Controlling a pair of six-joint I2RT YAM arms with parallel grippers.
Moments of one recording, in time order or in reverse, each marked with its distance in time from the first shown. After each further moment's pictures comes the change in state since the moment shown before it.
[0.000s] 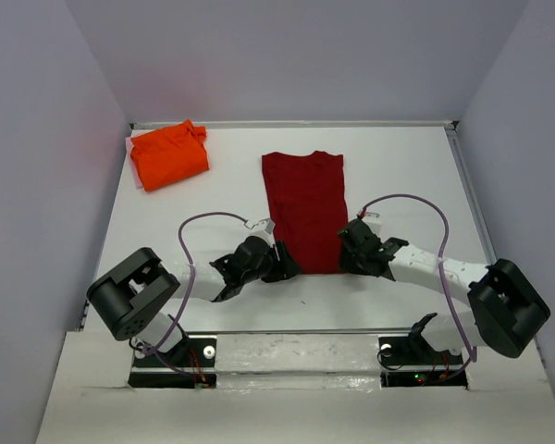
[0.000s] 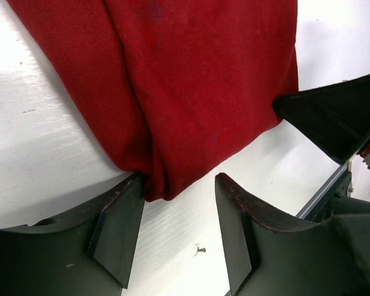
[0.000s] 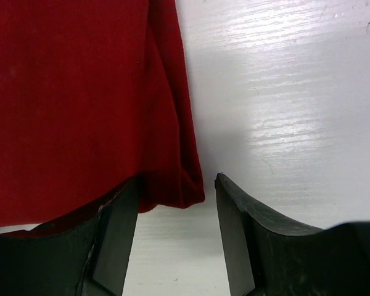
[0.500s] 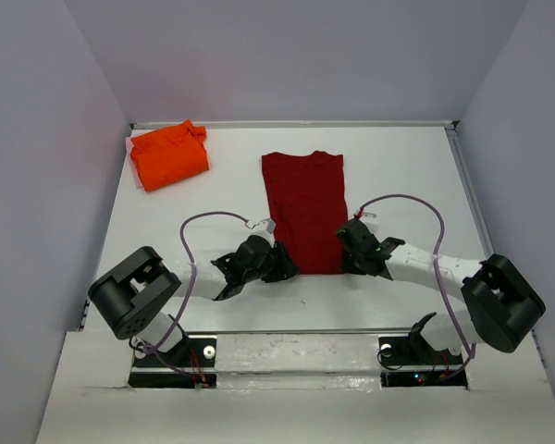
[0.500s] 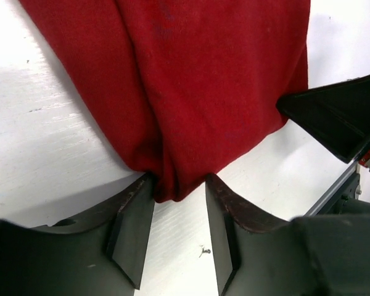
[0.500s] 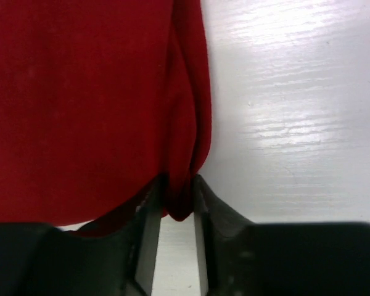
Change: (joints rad) left arm -0.002 0.003 0.015 -0.039 -0.007 0.007; right arm 0.000 0.042 -0.001 0.051 -0.032 0.008
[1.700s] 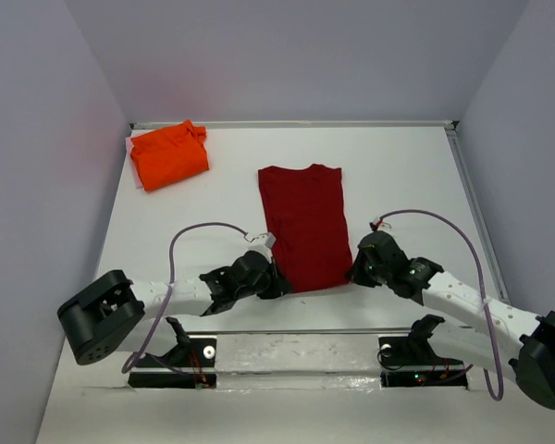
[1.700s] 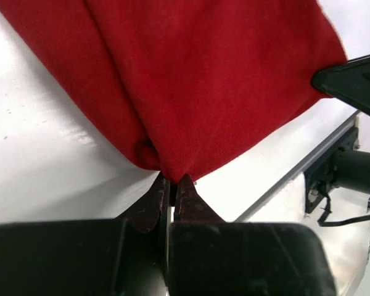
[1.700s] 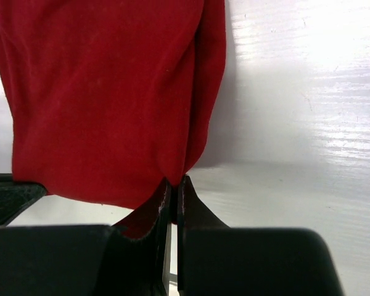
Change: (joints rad) left arm -0.114 -0.185 -0.072 -0.146 -0.027 -0.040; right arm 0.000 -0.386 -0.139 -0.079 -0.164 0.045
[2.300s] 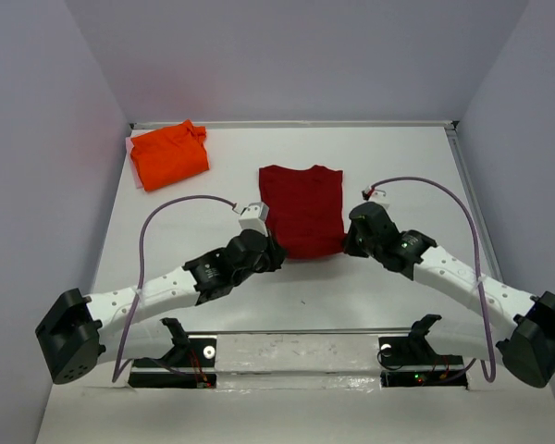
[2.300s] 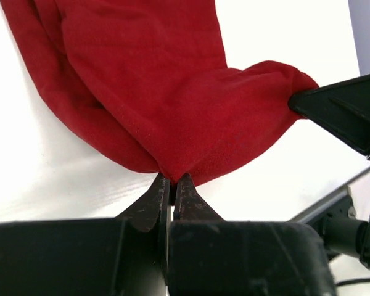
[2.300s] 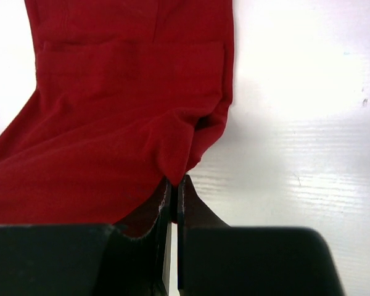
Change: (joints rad) left arm -0.009 -0.230 0.241 -0.357 -0.290 0.120; right arm 0.000 0.119 0.275 -0.062 0.148 -0.109
